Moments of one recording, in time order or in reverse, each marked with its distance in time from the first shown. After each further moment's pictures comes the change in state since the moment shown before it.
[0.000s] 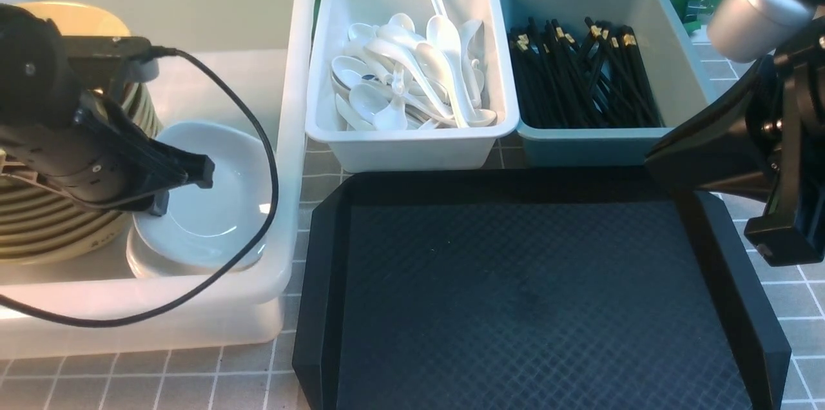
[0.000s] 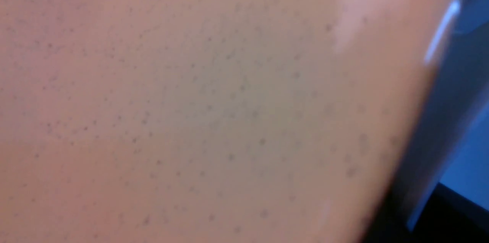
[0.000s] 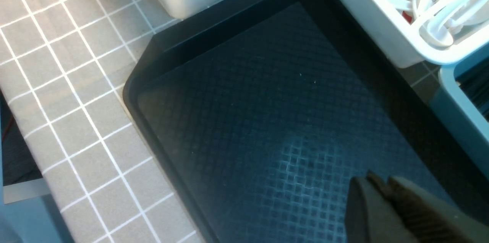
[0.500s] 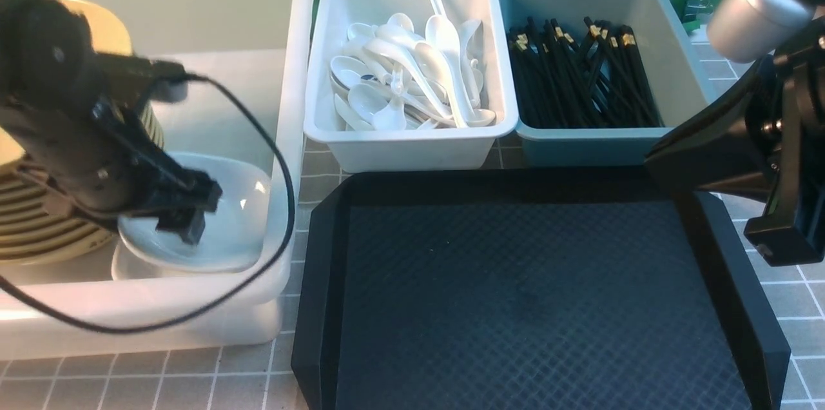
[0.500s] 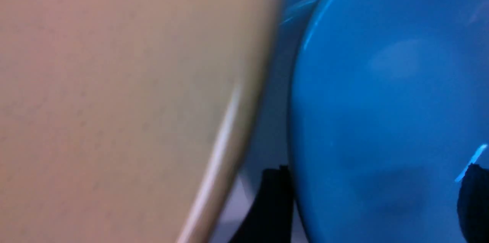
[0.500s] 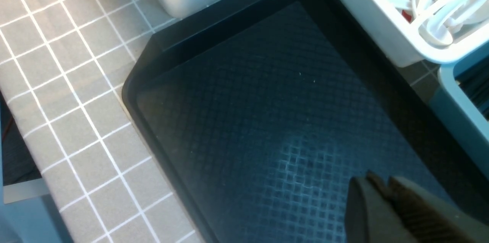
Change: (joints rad) right arm 0.000 0.000 0.000 0.000 0.000 0.000; left arm -0.011 0.017 -0.084 -0.011 0.170 0.098
